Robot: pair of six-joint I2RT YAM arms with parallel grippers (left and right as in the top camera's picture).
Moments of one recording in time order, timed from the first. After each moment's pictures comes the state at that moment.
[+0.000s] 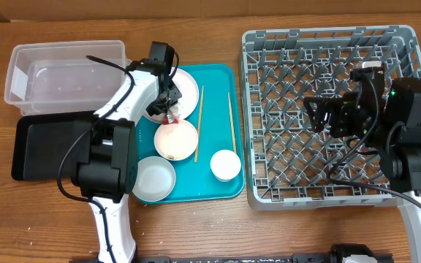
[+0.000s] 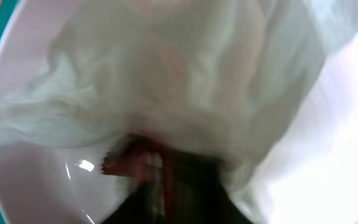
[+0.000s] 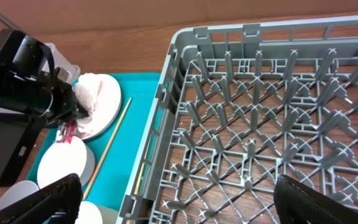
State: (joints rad) left arm -0.20 2.16 1.60 -0.78 -0.09 -0.78; right arm -0.02 1.09 1.16 -0.75 -0.40 0.04
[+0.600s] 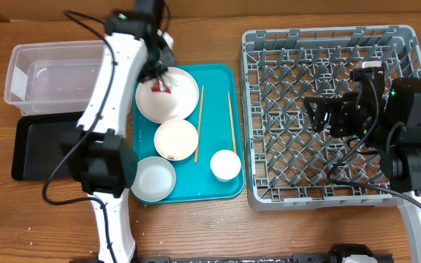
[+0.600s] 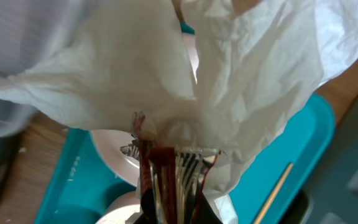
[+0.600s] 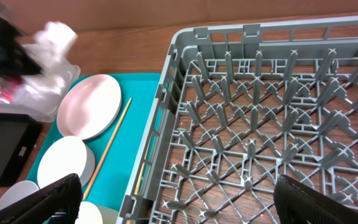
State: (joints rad) left arm -0.16 2.21 2.27 -1.37 -0.04 -0.70; right arm -0.02 1.09 1.16 -0.75 -0.40 0.04
